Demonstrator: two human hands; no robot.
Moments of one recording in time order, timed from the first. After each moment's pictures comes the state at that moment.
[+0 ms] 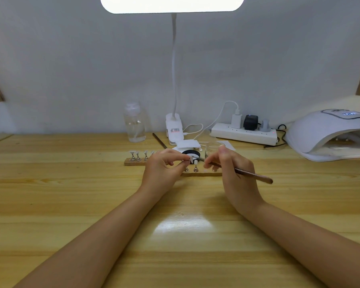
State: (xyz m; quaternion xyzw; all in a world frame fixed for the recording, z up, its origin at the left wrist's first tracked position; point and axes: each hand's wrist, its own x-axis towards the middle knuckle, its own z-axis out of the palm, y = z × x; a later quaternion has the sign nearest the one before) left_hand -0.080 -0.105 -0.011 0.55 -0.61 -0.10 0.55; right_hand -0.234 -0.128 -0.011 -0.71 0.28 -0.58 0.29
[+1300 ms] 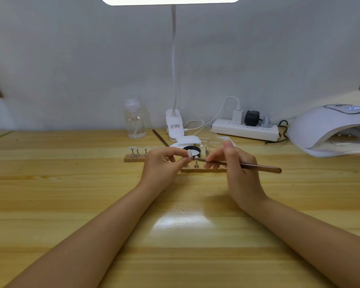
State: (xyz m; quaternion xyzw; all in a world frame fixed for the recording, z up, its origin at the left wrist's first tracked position) left_hand -0.081 -0.104 -0.008 0.55 -0.59 -0.13 0.57; right_hand -0.233 -0.126 -0.010 -0.67 0.25 -0.60 0.36
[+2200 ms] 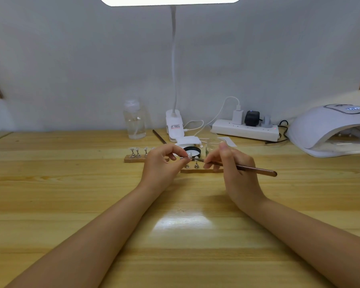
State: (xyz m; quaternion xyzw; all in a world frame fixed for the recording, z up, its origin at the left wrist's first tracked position) left_hand -0.081 -0.105 -0.009 0.58 -0.59 -0.10 0.56; right_hand -0.233 -0.127 -0.011 -0.71 0.26 -0.57 0.33
